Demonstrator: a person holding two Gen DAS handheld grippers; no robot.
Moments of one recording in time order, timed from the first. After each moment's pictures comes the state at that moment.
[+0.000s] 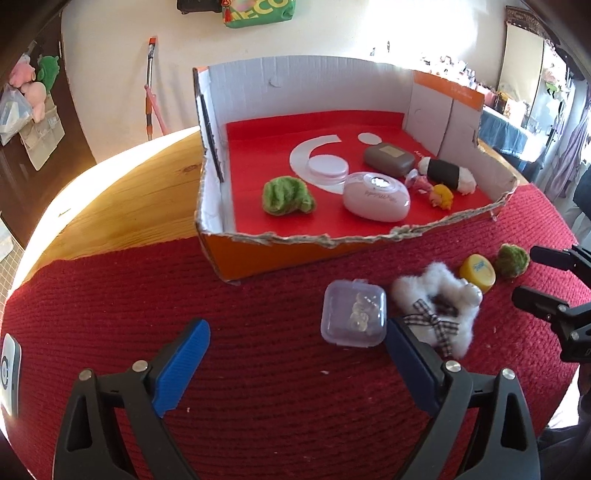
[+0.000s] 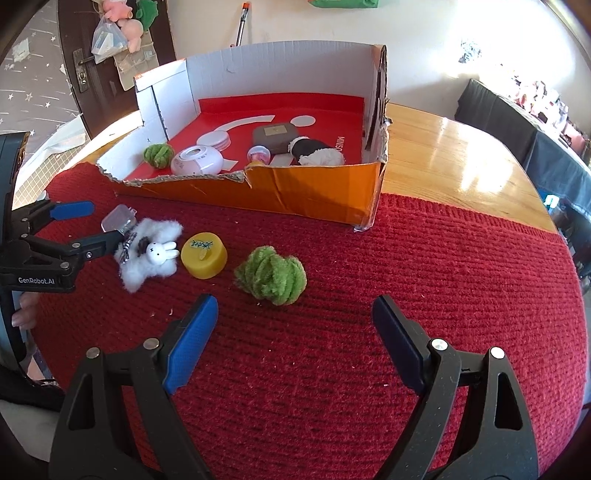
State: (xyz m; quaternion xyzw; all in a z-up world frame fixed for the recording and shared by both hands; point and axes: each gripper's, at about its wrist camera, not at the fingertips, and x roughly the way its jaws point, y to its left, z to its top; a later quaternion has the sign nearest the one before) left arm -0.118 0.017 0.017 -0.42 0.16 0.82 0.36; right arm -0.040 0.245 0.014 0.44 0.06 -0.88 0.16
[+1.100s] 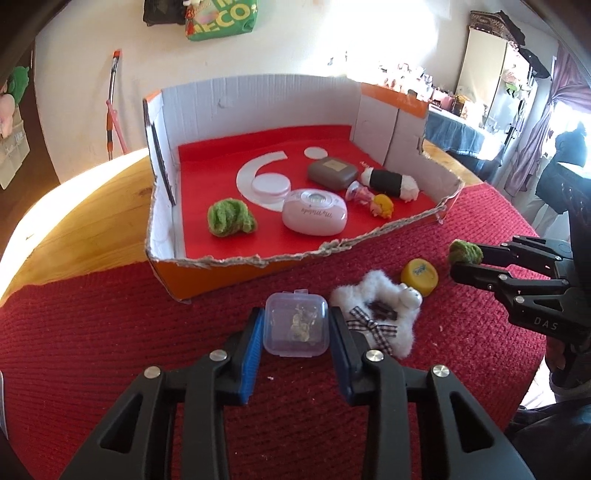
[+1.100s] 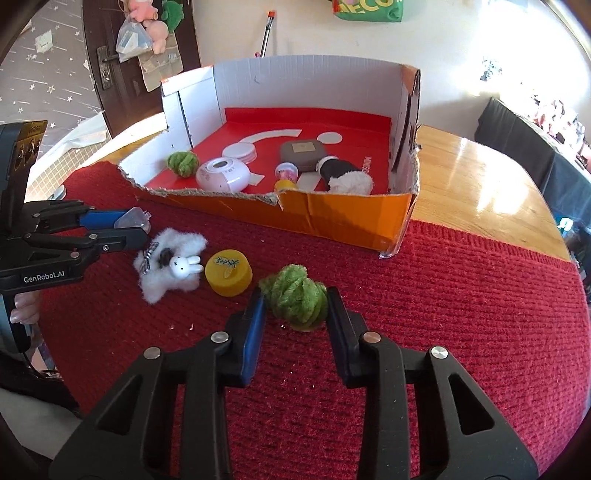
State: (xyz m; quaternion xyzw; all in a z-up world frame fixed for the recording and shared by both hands) left arm -0.102 0.022 0.034 -0.39 0.15 0.79 0.44; right arm -0.041 0.234 0.021 0.41 0.07 -0.89 0.20
